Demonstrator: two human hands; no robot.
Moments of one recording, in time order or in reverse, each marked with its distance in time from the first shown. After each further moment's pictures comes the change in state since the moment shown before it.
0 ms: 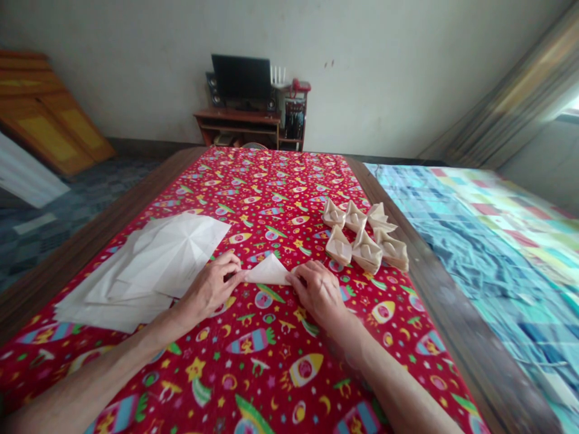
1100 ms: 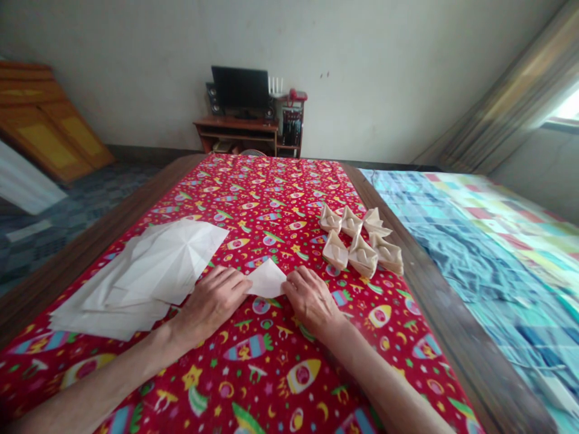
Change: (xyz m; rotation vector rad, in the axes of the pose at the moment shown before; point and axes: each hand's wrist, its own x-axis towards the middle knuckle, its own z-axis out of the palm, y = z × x) left_hand -0.008 0.034 -0.015 0.571 -0.167 0.350; right_hand -0.001 -0.007 -0.003 -0.206 -0.067 -0.350
